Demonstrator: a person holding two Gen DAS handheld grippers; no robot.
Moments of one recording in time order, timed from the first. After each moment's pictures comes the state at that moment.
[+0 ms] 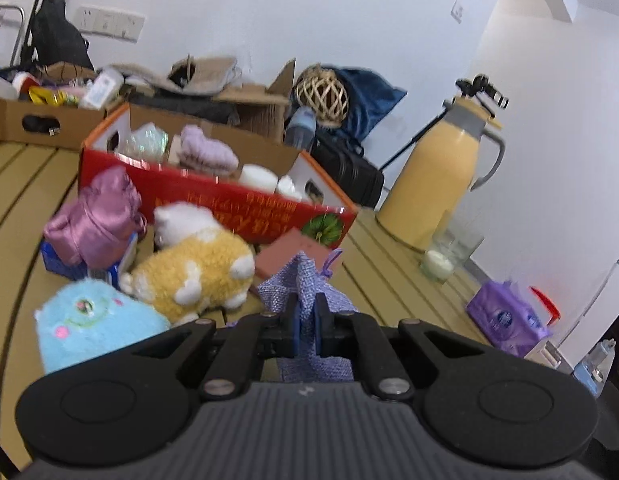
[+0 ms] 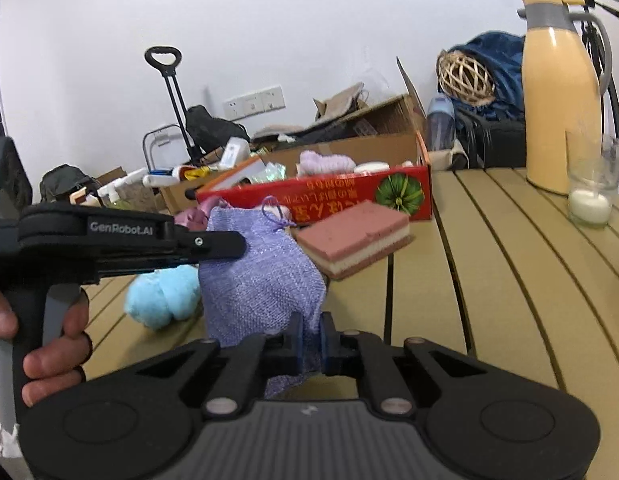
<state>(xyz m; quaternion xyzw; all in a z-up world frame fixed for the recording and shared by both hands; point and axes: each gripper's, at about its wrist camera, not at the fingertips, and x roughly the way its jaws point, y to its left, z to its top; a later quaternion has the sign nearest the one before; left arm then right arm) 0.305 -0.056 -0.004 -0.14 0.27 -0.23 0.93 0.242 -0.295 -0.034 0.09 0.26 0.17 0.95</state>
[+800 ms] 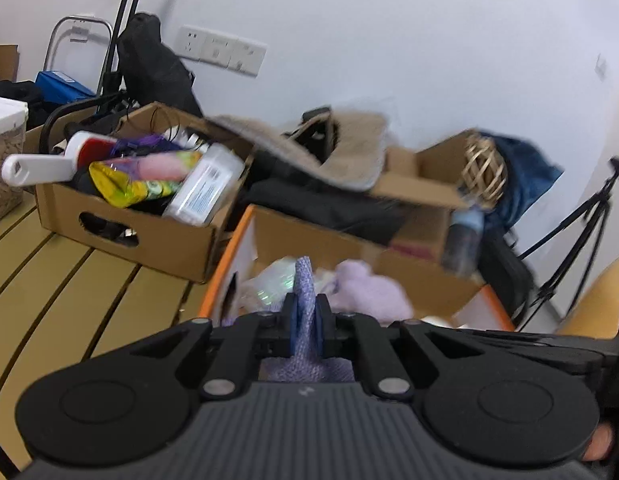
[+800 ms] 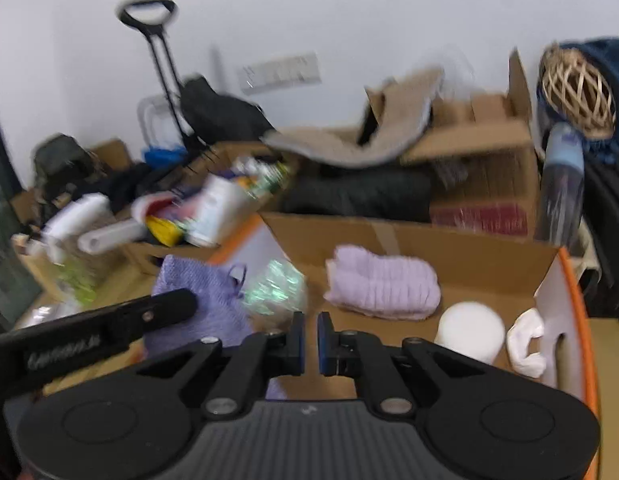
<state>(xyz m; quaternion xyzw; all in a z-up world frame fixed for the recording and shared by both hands) 0.532 0.008 0.020 -0.16 0.27 -0.04 0.95 0.591 -0.193 0.029 0.04 0.35 0.22 0.91</state>
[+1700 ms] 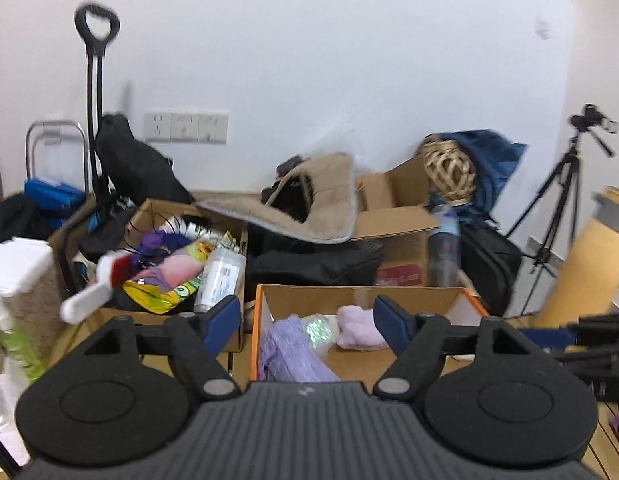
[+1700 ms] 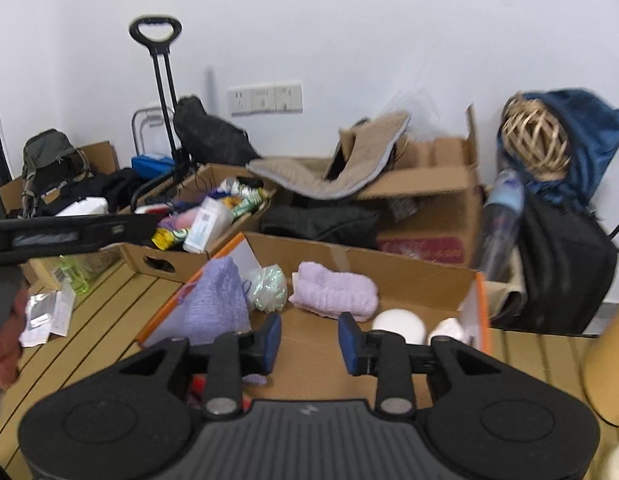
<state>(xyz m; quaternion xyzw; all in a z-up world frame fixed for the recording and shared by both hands) 0.462 0.017 0.118 -0.04 0.22 -0.07 0.97 0.500 -0.240 0.093 0.00 0.30 0.18 0.94</state>
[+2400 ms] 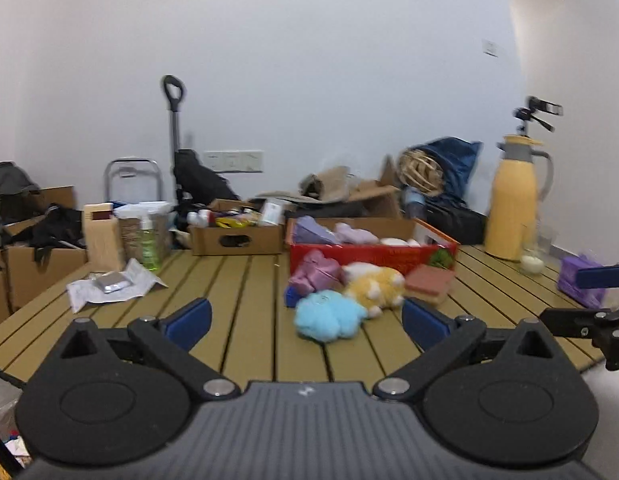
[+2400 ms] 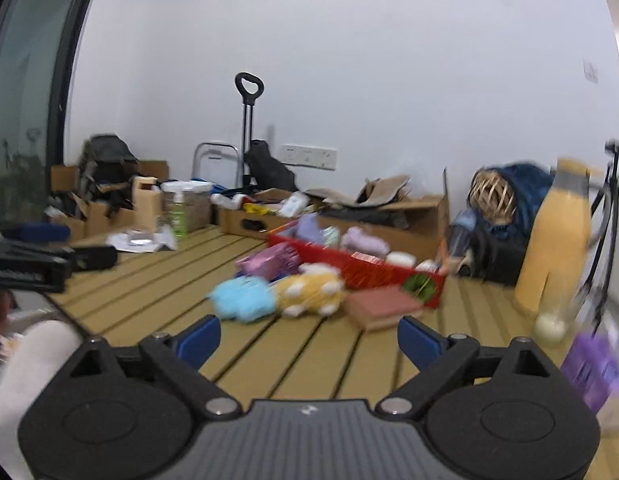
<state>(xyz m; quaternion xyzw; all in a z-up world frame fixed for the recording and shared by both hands) 0.081 0.013 0.034 0.01 0.13 -0.03 0.99 0.103 -0.253 0.033 -0.05 0.16 0.19 0.97</state>
